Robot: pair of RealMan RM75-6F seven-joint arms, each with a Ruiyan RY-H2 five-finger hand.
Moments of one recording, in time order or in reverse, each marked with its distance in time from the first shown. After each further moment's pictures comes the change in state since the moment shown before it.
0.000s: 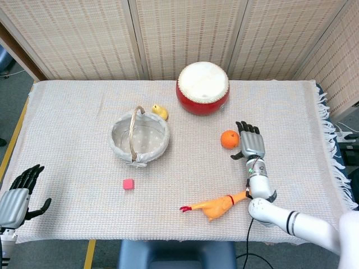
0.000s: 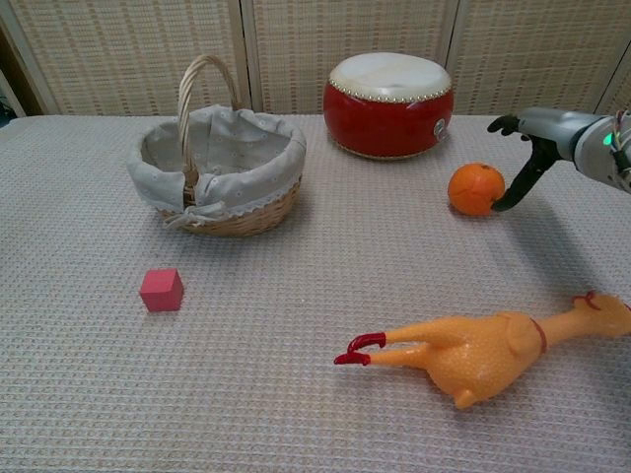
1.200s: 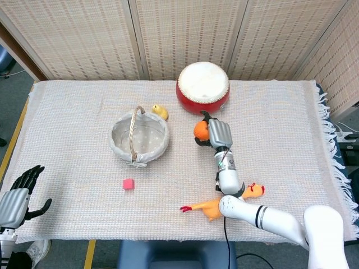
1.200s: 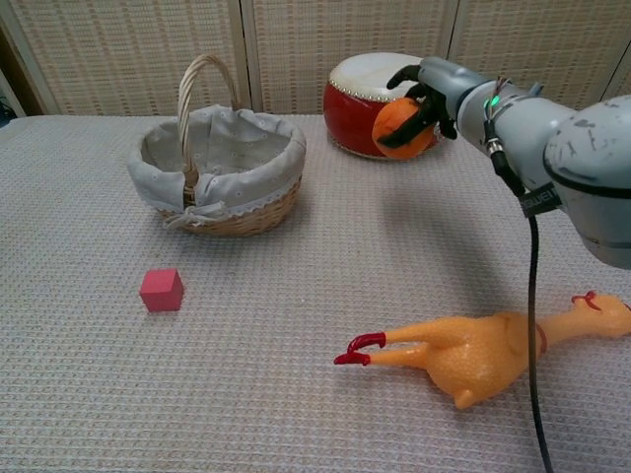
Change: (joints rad) left arm -0.004 0.015 0.002 -0.017 -0.012 -0.021 -0.033; right arm 0.136 -0.192 0.140 0.087 -0.196 0.049 0.204
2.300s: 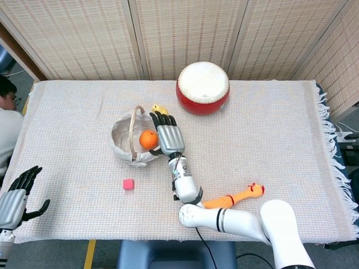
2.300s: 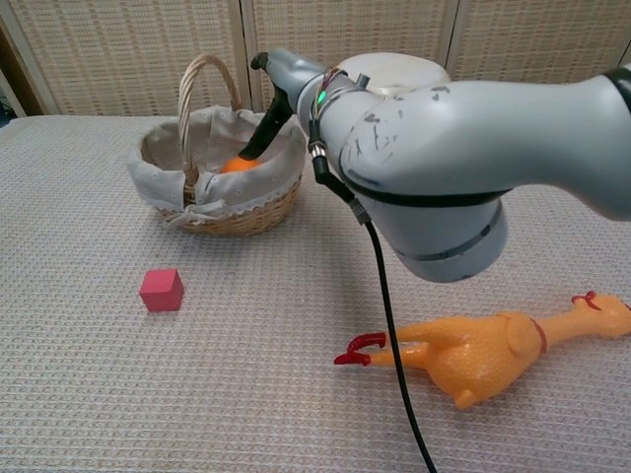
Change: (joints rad) left arm 0.008 0.010 0.002 -0.002 -0.003 0.001 -0.034; right arm 0.264 -0.212 0.069 0.097 0.028 0.019 -0.113
